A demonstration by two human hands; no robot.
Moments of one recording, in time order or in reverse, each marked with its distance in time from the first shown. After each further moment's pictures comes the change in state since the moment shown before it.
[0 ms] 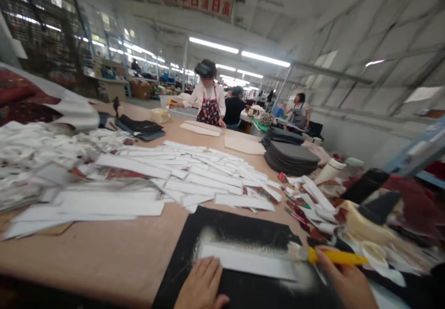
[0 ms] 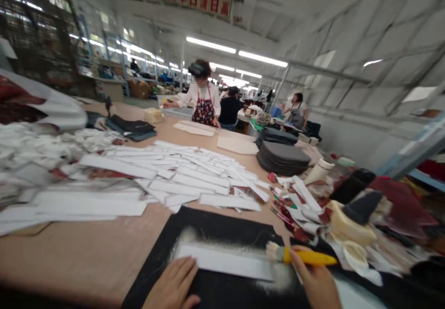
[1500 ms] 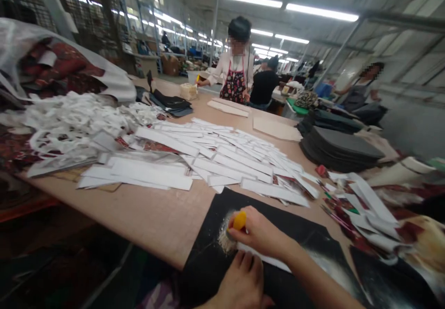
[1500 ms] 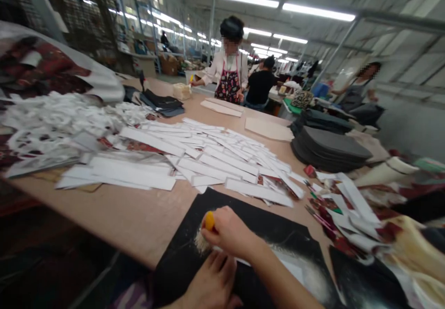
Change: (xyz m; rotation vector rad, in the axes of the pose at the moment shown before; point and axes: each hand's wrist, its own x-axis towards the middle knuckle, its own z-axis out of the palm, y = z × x) left_hand 0.015 0.045 0.025 -0.101 -0.247 -0.091; right_hand -0.010 -0.211 0.132 0.100 -0.775 -0.979
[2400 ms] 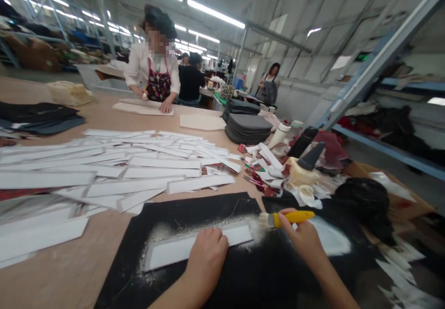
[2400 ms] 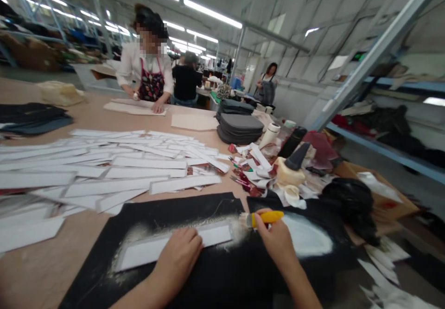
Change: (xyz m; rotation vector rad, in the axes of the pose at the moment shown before) left_hand 0.093 0.030 -0.019 -0.127 -0.171 0.067; right_hand -0.256 0.063 -0.053 -0.148 0.694 1.062
